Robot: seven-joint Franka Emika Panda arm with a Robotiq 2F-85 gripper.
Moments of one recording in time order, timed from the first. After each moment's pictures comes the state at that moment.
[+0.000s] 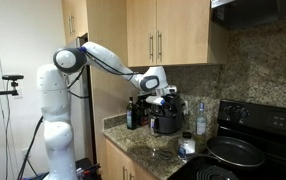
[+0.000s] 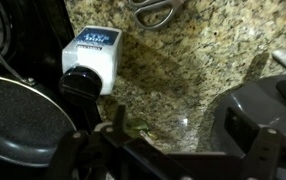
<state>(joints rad) -0.06 -0.02 -0.22 -2.10 0.00 2.41 -0.26</state>
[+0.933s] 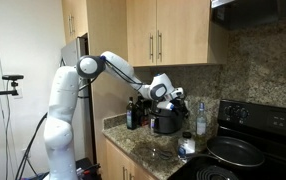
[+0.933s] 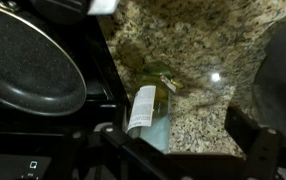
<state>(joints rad) -0.07 0.24 -0.19 -1.94 -0.10 2.74 -0.07</state>
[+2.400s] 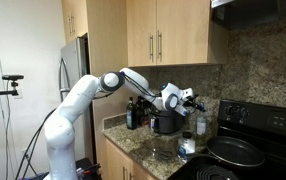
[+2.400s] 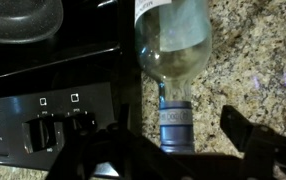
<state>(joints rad) 0.02 0.65 -0.36 -1.56 -0.05 3.20 0.29</state>
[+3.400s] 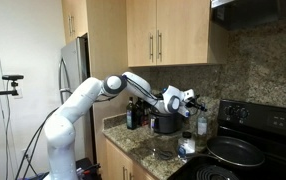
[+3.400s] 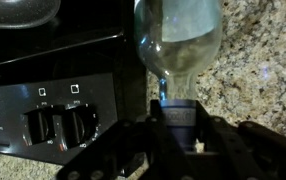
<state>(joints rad) 0.06 0.74 -0.44 -1.48 -0.05 3.26 0.35</state>
